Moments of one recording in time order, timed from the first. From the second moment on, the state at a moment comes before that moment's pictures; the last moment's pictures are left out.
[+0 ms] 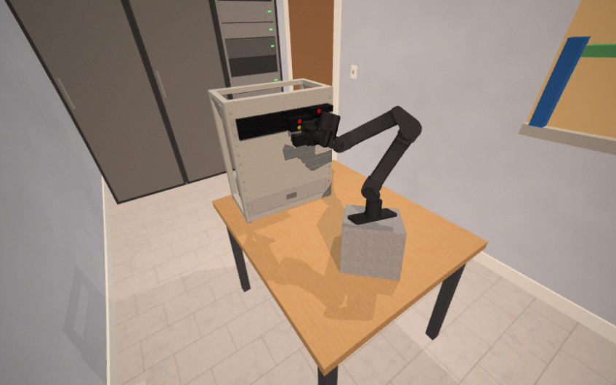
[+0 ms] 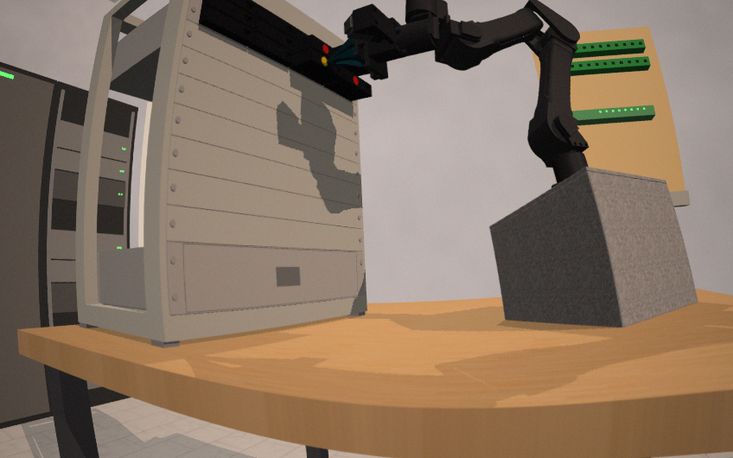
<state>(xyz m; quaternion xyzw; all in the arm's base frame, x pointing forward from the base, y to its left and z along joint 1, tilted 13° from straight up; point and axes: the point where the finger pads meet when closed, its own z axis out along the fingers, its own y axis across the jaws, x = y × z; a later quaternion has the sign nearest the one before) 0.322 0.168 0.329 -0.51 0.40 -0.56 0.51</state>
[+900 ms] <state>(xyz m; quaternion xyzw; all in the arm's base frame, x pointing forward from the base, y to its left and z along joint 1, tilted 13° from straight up) 0.335 0.169 0.332 -0.51 0.40 -0.56 0.52</state>
